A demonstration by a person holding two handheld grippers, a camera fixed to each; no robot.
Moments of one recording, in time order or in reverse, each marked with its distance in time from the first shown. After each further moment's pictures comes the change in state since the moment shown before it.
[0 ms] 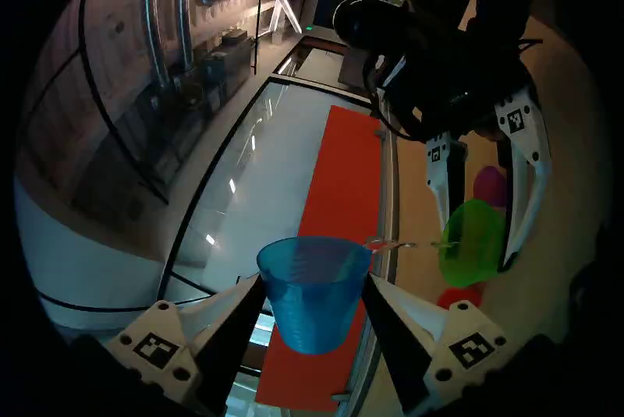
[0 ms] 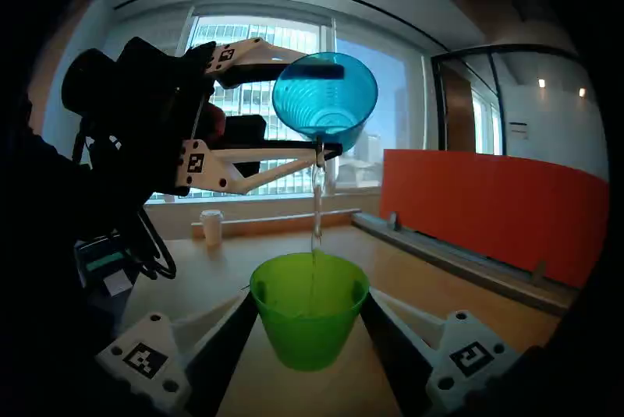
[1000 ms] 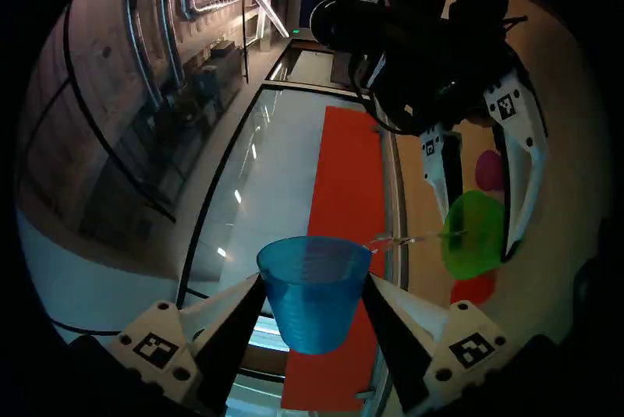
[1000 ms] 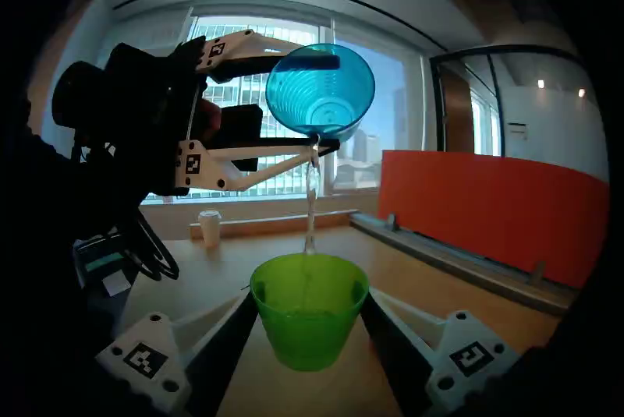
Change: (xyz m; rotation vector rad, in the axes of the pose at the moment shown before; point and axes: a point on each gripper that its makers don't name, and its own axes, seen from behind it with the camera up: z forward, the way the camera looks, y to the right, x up) left arm 0.008 -0.007 -0.005 0.020 0.008 0.115; right arm 0.001 0.003 0.001 -0.005 0.003 -0.002
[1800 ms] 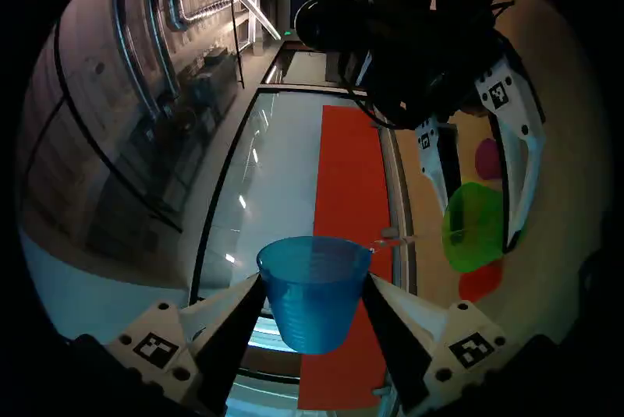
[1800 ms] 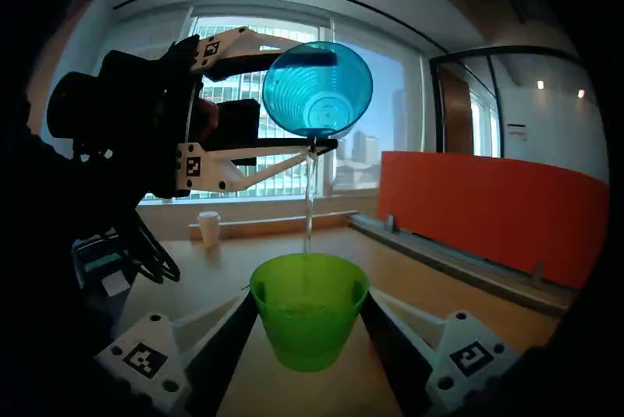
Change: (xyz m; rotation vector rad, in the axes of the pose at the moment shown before) left arm 0.002 -0.002 0.003 0.014 0.003 0.074; right arm 0.003 -0.001 0.001 -0.004 0.004 -0.002
